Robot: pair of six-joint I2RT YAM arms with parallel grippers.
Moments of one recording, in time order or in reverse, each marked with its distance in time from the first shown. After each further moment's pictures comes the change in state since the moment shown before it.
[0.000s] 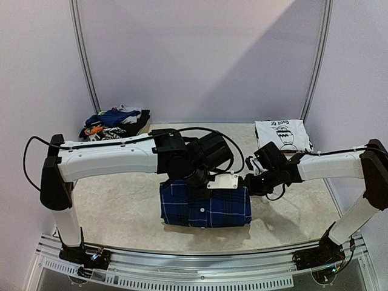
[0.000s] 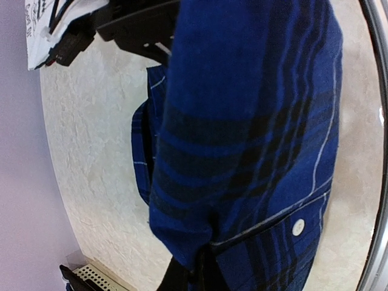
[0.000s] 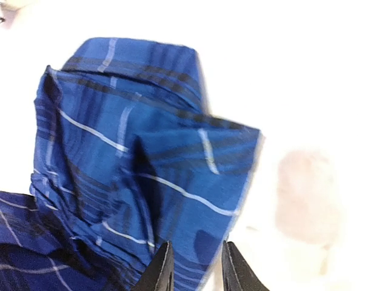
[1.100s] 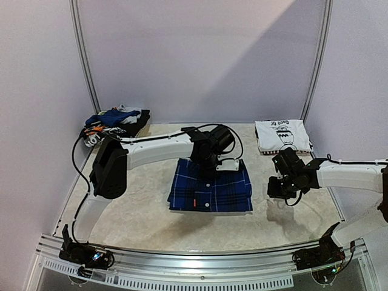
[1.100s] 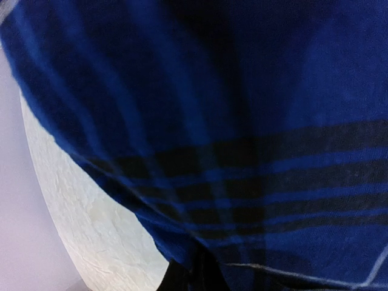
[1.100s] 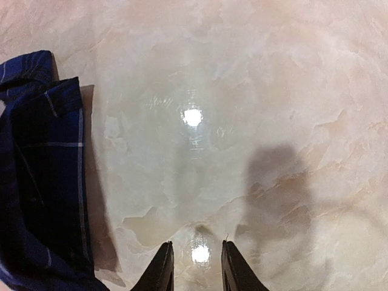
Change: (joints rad) left arm 0.257 0.476 0.367 0.107 0.073 0.212; right arm -0.091 -0.215 -0.153 -0.168 0.326 0.089
